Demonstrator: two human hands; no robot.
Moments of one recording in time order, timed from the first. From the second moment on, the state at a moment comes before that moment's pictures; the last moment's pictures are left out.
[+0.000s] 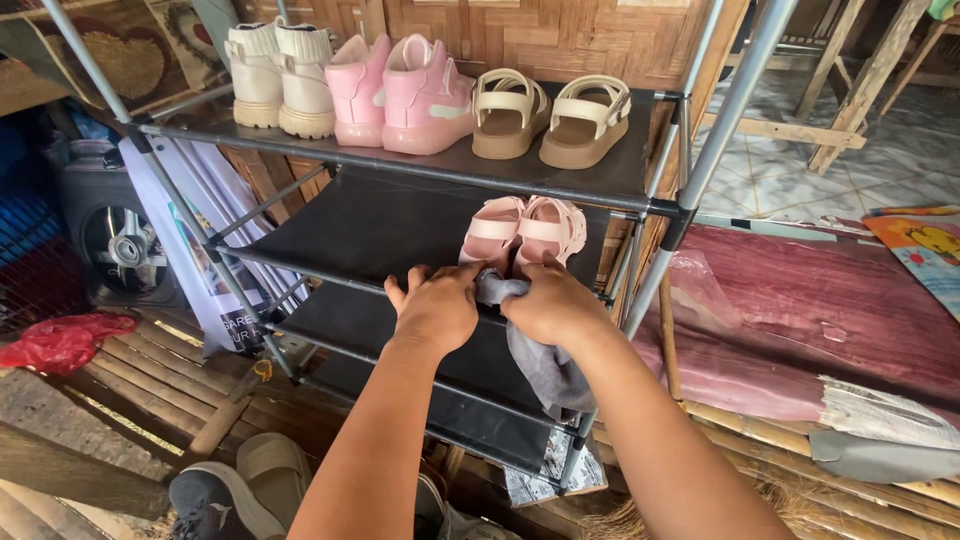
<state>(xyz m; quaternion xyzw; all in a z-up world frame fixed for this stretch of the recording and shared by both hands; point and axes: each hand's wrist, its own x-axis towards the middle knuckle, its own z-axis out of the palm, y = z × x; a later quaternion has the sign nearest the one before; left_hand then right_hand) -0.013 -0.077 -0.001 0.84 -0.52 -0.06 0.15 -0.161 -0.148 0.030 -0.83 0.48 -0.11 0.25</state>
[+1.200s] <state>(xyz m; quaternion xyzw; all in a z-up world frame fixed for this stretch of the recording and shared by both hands) 0.002 0.083 -0.045 0.77 -0.28 -0.35 0.46 -0.090 -0.067 -0.059 -0.81 0.17 -0.34 0.44</state>
